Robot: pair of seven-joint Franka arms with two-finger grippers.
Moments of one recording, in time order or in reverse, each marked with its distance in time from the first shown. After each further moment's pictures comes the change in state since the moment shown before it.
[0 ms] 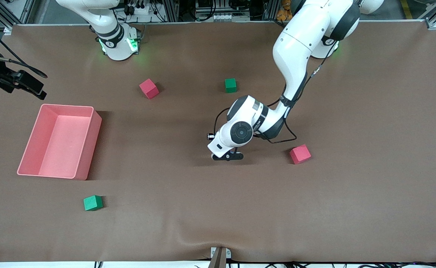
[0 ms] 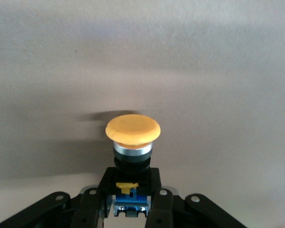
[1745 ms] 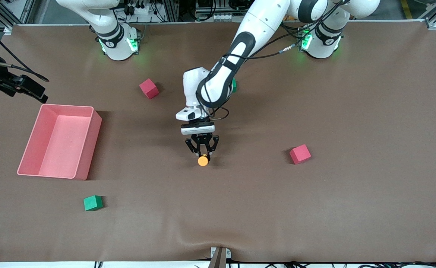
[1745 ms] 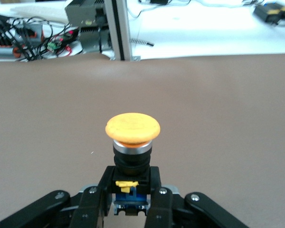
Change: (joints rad) left arm -0.443 0.067 0.346 -0.020 1.431 0.395 -1.258; right arm -0.002 0.013 0.001 -0.006 0.000 0.017 0.000
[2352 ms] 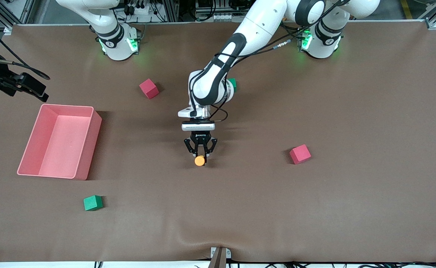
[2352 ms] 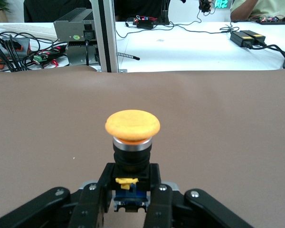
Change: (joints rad) left arm -0.006 0.052 -0.001 -0.001 0.278 0.012 -0.281; right arm 0.000 -0.005 0.003 0.002 0.000 -0.006 -0.070
